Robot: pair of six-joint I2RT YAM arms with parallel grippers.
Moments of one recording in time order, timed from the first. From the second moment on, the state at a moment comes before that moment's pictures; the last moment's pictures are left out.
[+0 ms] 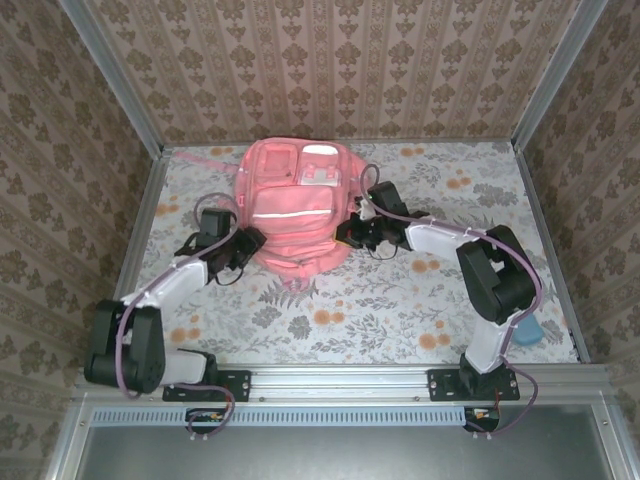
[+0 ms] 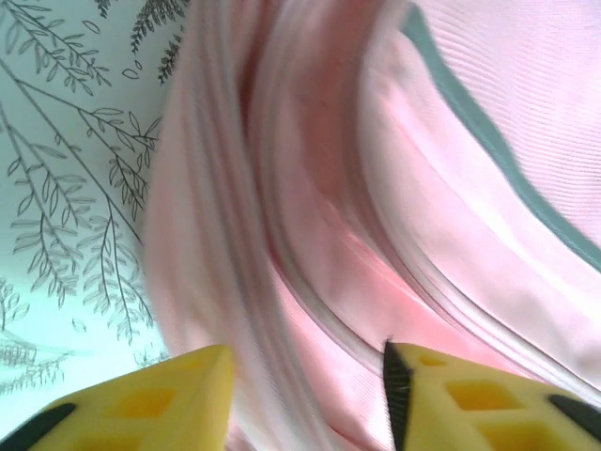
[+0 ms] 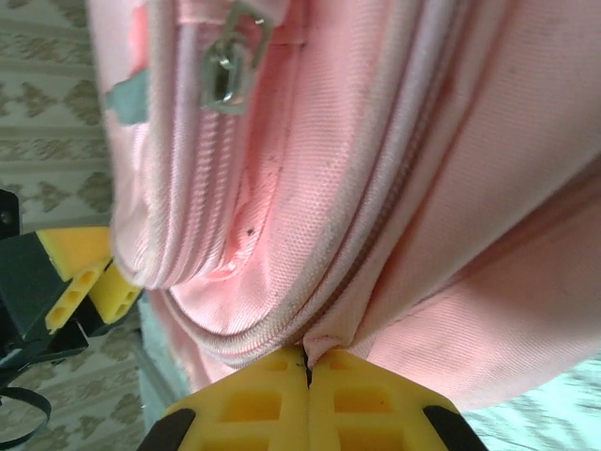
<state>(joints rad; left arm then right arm) -0.25 1.29 0.68 -0.23 0.25 -0.93 0.45 1.81 1.09 -0.06 -0.59 0.84</state>
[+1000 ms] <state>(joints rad) -0.34 1.21 0.57 -0.07 0.39 -1.22 0.48 1.75 1.09 0.16 -0.61 1.05</state>
